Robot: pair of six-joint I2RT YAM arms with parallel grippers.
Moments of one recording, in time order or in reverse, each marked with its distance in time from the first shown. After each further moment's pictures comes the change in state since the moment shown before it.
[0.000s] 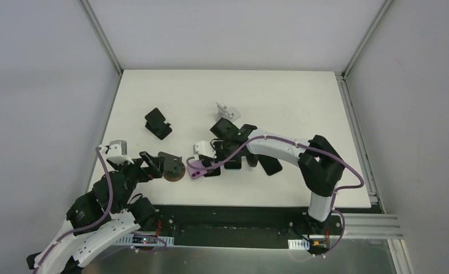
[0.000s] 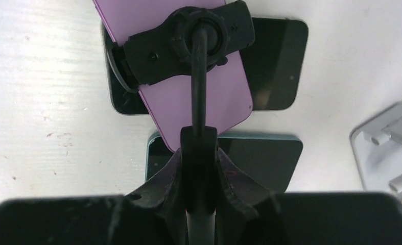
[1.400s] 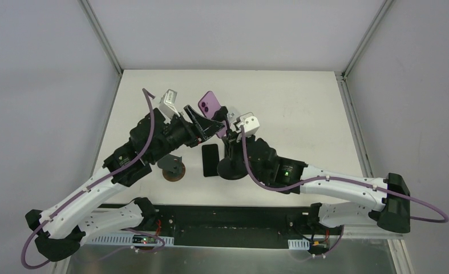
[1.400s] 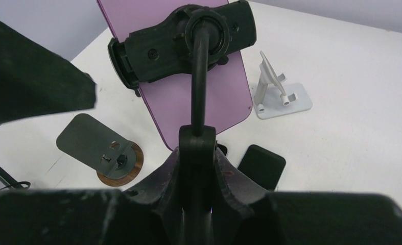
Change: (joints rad) left arm 0.000 0.716 0.349 0.550 0.565 -0.432; right arm 0.287 -0.658 -0.413 0.673 0.839 1.141
